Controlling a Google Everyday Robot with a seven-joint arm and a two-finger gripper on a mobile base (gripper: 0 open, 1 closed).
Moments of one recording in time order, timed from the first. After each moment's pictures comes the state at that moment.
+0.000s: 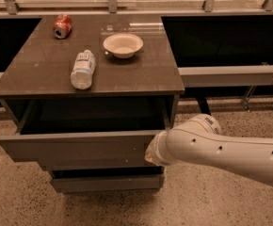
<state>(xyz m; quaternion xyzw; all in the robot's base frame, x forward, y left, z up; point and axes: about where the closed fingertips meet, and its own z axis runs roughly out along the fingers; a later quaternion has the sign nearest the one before) 0.506 -0.062 0.622 -0.62 0.74 0.00 0.25</state>
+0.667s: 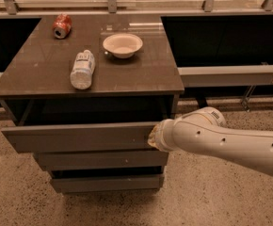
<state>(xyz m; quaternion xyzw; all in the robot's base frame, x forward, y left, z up) 0.562 -0.076 0.637 -0.61 0.73 -0.03 0.31</state>
